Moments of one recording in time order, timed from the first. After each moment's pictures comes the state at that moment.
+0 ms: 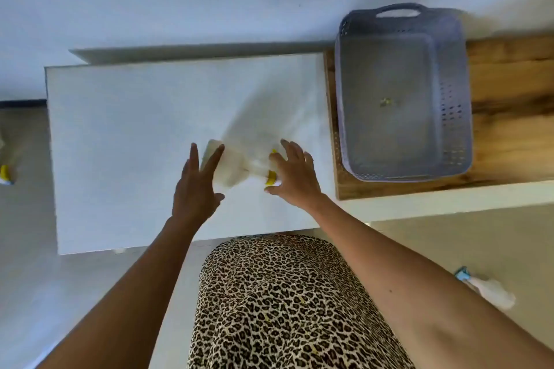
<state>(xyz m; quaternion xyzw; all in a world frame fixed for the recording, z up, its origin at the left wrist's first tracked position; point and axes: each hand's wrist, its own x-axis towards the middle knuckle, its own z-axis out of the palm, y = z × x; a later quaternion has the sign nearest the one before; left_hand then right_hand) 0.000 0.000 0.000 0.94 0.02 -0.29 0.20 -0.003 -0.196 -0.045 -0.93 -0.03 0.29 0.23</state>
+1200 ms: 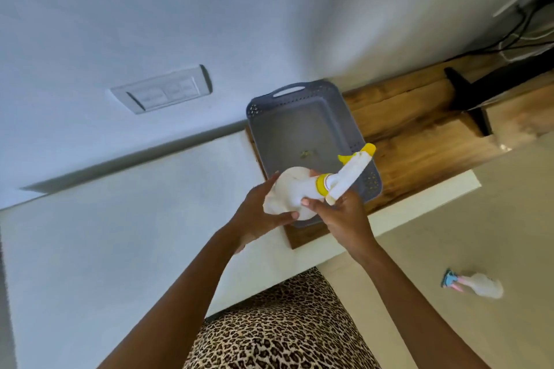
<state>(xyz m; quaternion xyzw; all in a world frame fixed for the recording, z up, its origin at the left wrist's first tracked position) 0.054 -0.188 0.102 0.73 -0.09 -0.44 0.51 -0.026 -0.335 0.118 -0.72 0.30 0.00 0.63</state>
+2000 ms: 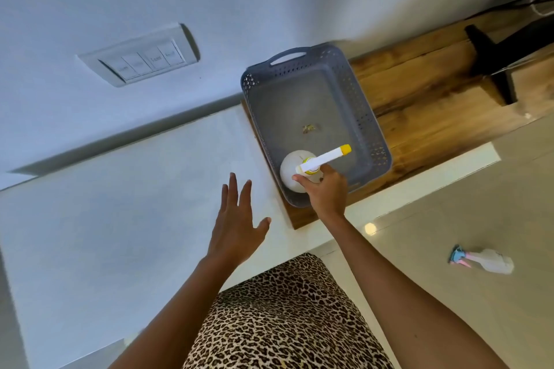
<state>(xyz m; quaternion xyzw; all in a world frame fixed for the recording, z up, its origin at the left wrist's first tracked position) 0.012 -0.157 0.057 0.90 -0.13 -0.33 0.25 -0.014 -0.330 0.010 -0.83 0.39 -0.03 0.40</state>
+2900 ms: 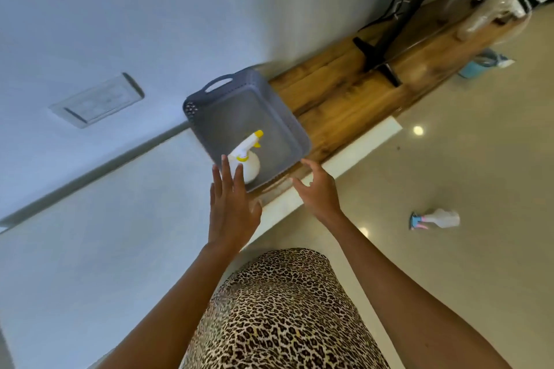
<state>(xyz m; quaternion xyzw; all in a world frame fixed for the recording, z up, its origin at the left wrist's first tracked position) -0.068 -0.219 0.150 0.92 -0.28 -0.17 0.24 -0.139 -0.376 0.119 -0.81 0.39 -0.04 0.43</state>
